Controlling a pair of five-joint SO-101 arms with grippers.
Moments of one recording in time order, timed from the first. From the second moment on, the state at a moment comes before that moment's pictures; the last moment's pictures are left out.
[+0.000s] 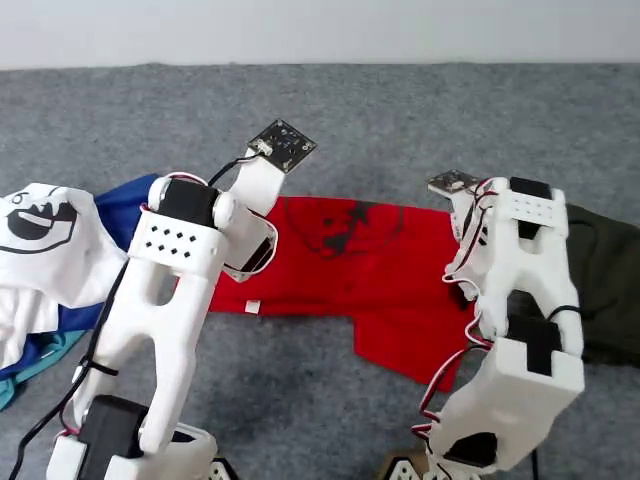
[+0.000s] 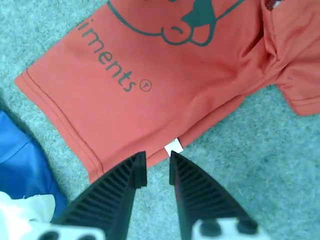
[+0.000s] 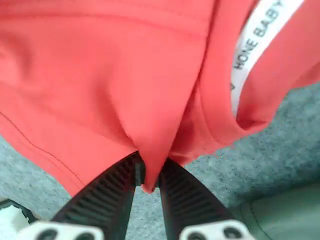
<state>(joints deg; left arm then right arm) 13.0 -9.7 10.3 89.4 -12.9 11.1 16.4 7.2 83.6 42.5</state>
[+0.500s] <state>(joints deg) 20.2 -9.7 10.3 89.4 -13.1 13.7 18.5 2.0 88.2 44.8</state>
